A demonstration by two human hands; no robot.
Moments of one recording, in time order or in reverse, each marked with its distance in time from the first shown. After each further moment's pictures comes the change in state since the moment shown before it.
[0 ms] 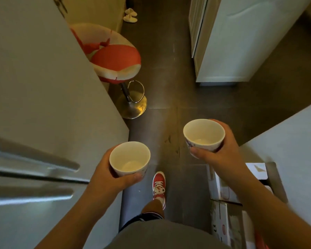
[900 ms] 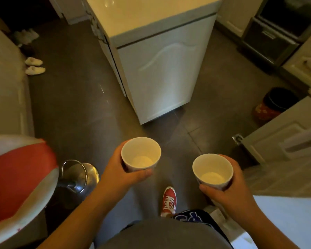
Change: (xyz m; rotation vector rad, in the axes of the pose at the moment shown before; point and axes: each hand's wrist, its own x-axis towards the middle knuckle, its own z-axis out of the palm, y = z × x) left_hand 0.488 0.242 0.302 0.045 -0.563 0.157; right_hand 0.355 0.067 -0.224 -0.005 0.445 0.297
